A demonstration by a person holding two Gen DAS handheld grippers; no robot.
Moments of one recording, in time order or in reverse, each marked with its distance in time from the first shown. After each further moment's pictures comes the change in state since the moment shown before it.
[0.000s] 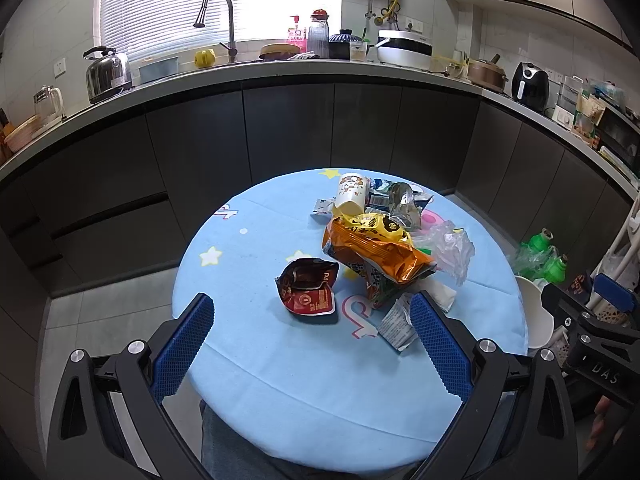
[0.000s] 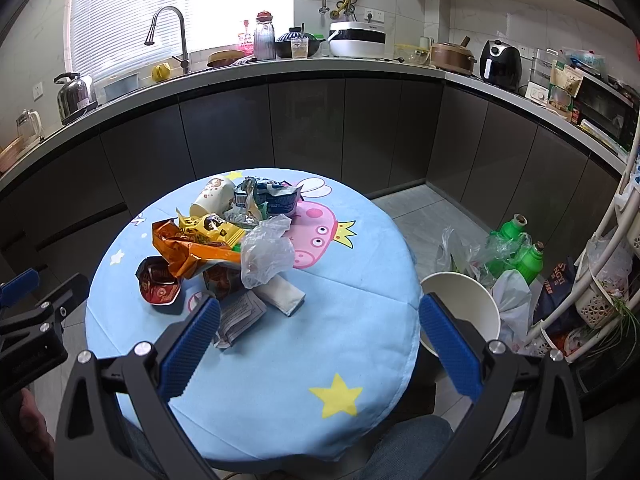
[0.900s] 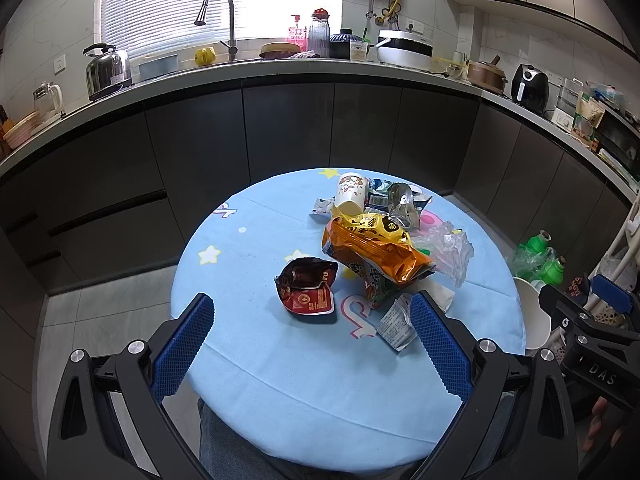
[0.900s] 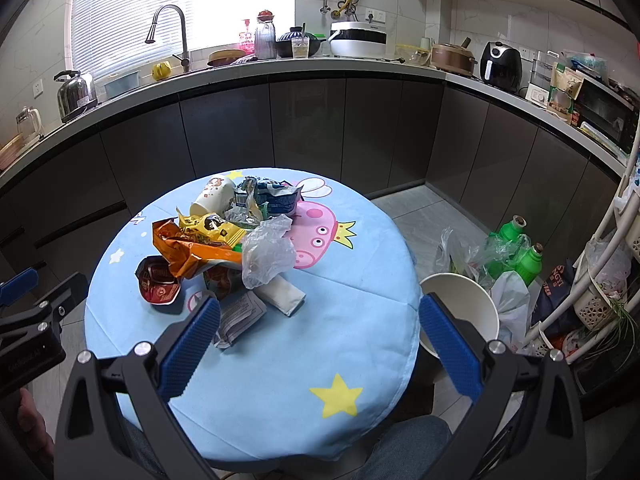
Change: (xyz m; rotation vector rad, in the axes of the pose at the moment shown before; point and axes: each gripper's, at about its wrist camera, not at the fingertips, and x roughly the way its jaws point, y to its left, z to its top) left arm 0.003 0.007 -0.002 -0.015 0.002 -0.016; right arm 0.000 0.002 0.001 -0.005 0.002 -0.004
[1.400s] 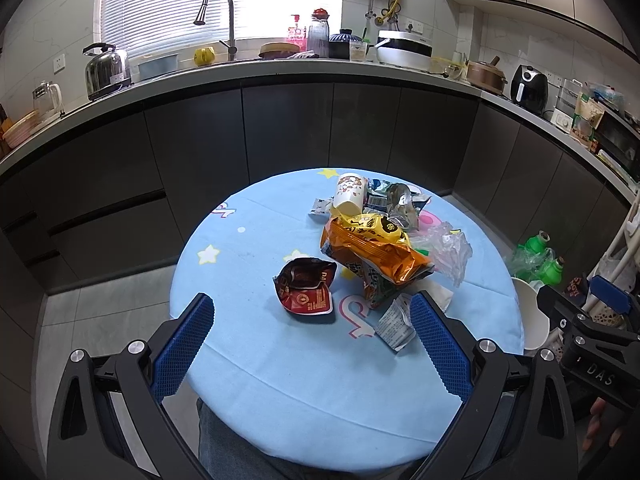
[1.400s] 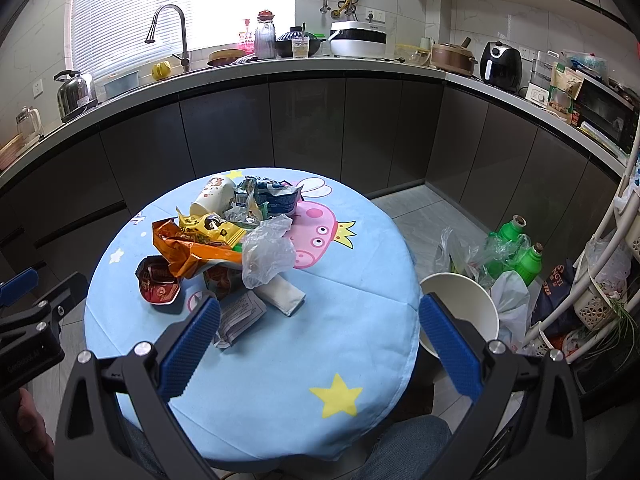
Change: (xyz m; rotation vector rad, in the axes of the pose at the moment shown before) left arm 0.001 0.000 -0.002 -0.003 -0.002 -0.005; right arm 0.000 0.000 0.000 -0.002 0.000 -0.001
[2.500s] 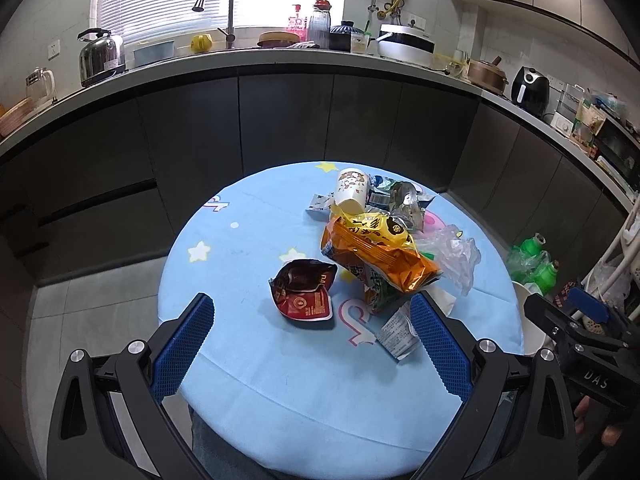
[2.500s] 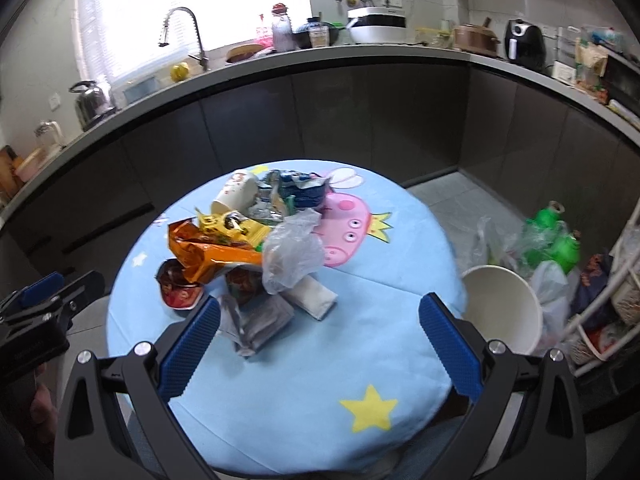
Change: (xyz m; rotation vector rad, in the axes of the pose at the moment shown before) left arm 0.025 0.013 0.009 -0.034 0.035 -0.048; right arm 0.035 -0.012 0.001 0.035 0.027 0.174
